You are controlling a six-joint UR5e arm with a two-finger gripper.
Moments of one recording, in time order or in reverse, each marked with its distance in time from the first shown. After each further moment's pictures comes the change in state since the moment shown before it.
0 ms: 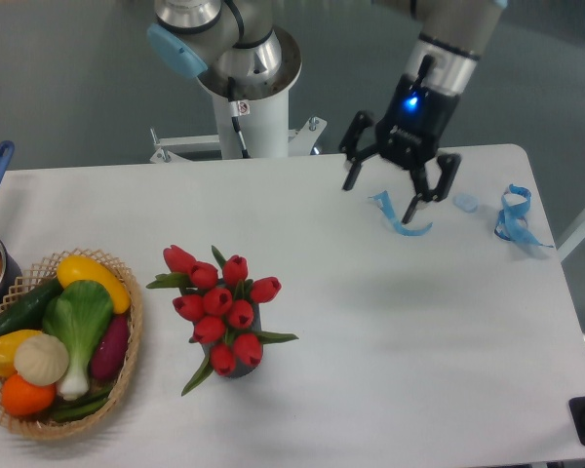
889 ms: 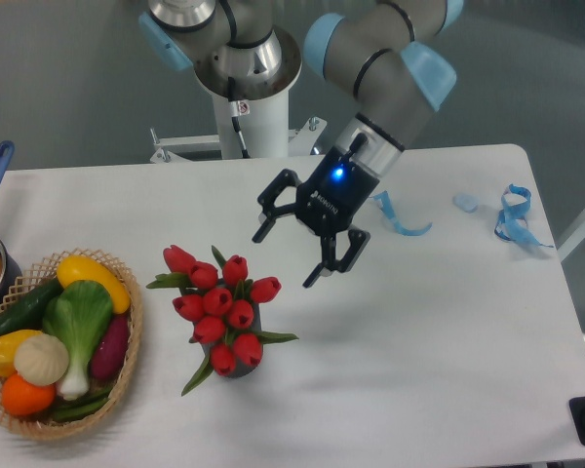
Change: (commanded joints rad) arm -0.181 -0.172 -0.039 0.281 -0.131 -0.080
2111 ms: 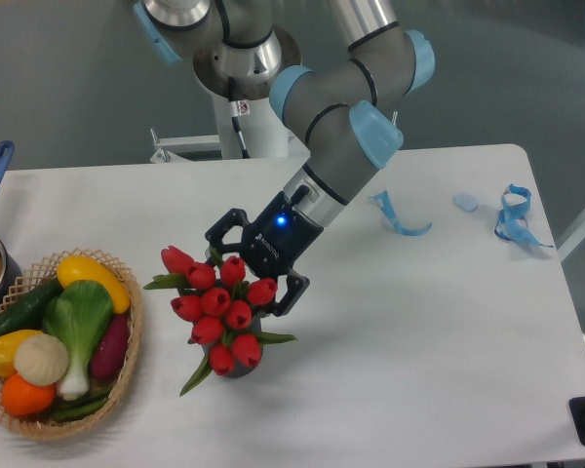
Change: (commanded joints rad) arm -0.104 -0.045 0.014 0.071 -0.003 -0.083
